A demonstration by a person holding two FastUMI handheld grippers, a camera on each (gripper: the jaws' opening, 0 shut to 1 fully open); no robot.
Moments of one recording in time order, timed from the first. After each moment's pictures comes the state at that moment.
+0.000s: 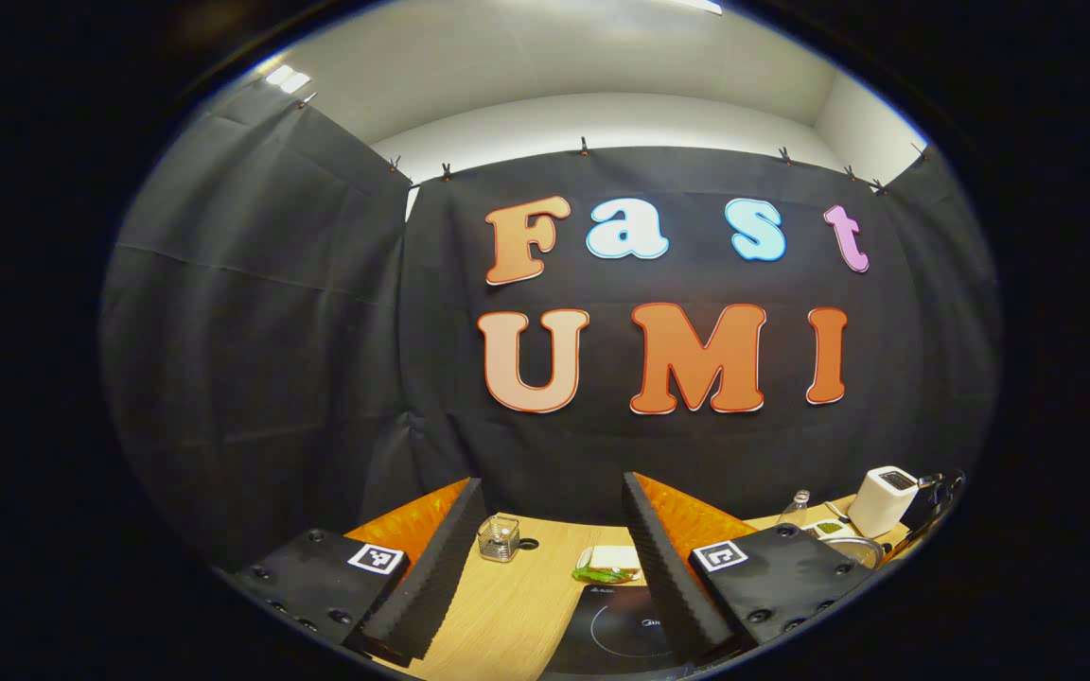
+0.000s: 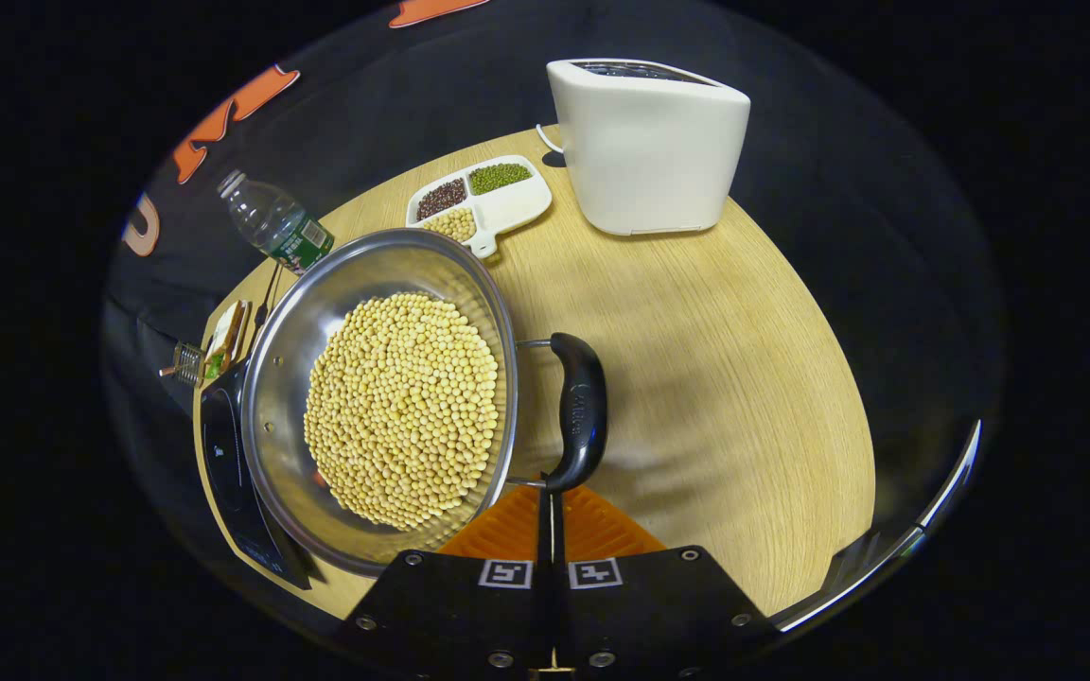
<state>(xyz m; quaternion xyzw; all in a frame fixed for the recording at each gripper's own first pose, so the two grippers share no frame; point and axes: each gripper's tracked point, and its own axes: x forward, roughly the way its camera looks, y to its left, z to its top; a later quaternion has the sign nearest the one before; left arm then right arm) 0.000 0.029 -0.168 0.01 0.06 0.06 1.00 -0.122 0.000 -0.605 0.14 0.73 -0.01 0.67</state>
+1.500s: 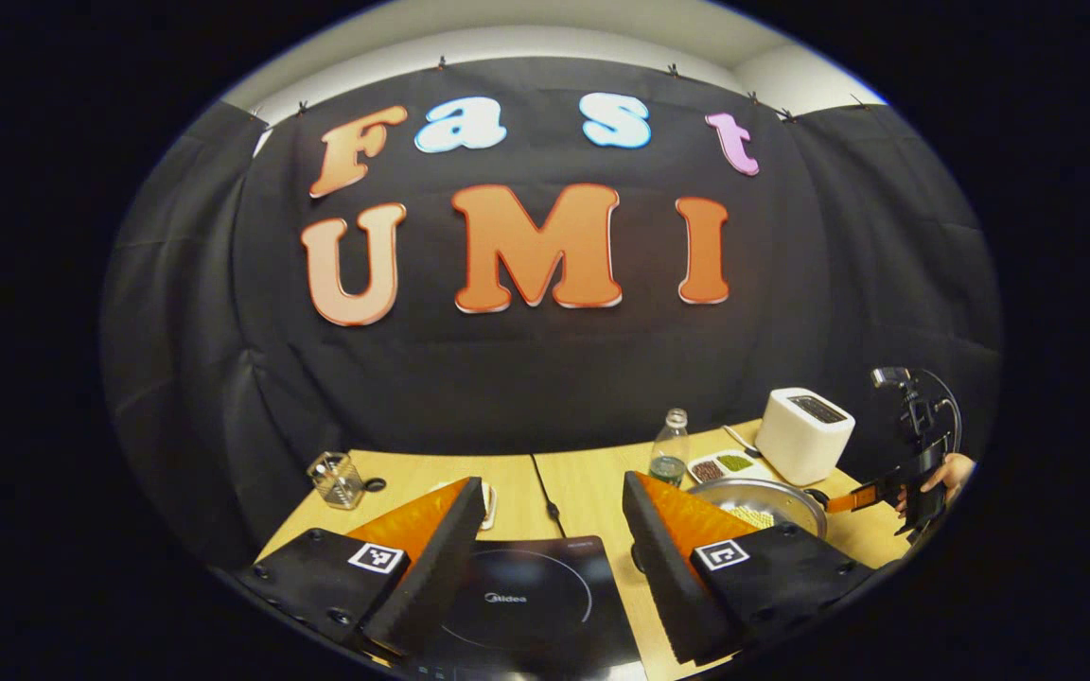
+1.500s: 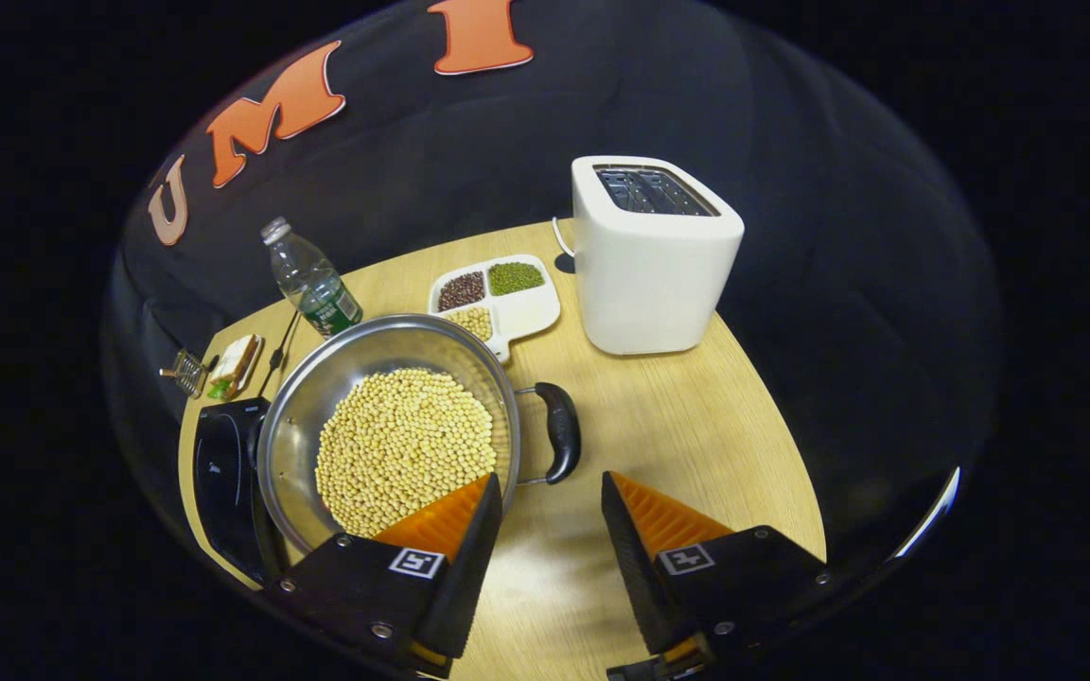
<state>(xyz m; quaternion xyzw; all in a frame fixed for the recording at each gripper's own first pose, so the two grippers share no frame) 0.060 -0.191 -0.325 0.03 0.22 -0.13 0.97 -0.060 -0.011 -0.569 0.09 0.63 0.00 0.77</state>
